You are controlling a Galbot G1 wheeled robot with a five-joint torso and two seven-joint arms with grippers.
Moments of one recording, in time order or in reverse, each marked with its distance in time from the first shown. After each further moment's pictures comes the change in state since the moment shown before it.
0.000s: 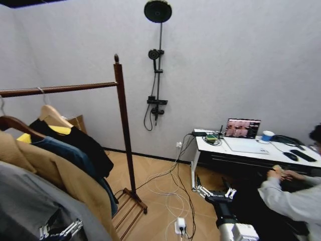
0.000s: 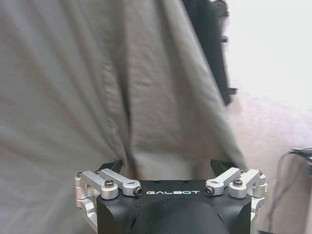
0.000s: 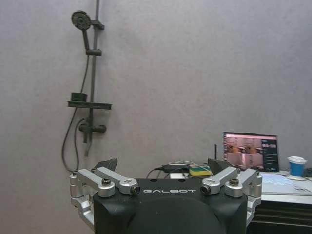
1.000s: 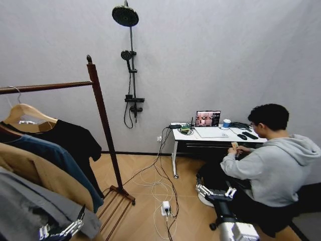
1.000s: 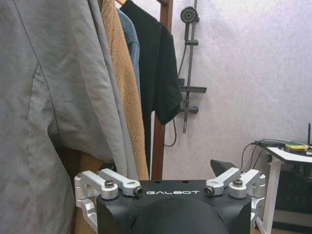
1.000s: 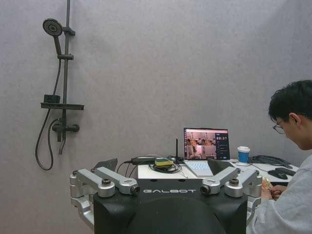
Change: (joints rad) left arm 0.000 0.000 0.000 0.000 0.000 0.000 0.000; right arm 0.006 0.012 -0.006 -0.001 0.002 0.005 0.000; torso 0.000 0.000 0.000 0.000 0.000
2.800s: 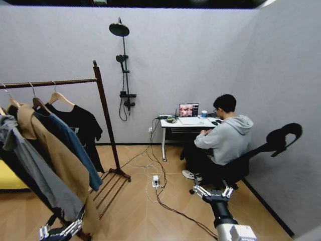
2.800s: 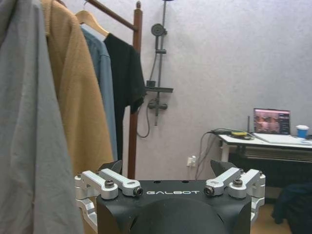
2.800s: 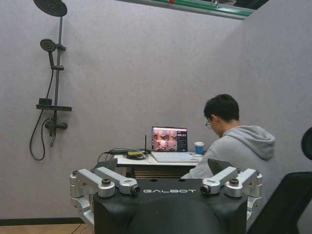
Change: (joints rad) left arm 0.000 0.000 0.000 0.000 0.000 0.000 0.000; right arm -0.011 -0.021 -0.028 0.000 -0.031 0.028 -0.015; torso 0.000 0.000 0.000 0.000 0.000
